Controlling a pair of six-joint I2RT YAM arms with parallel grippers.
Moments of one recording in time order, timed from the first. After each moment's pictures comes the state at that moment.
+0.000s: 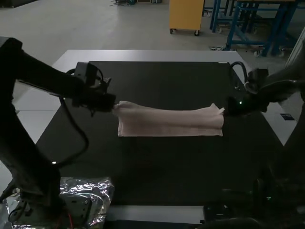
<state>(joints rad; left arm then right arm) -0.13 1.53 0.76 -0.06 0.26 0.05 -0.09 1.65 0.82 -0.15 -0.43 -0.09</state>
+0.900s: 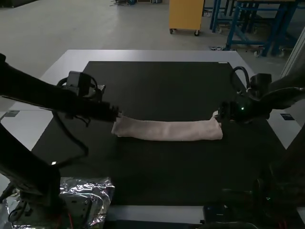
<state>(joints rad) -0.13 1.39 0.58 0.04 0.26 0.02 -0.09 1.57 0.71 -0.10 -0.39 -0.09</state>
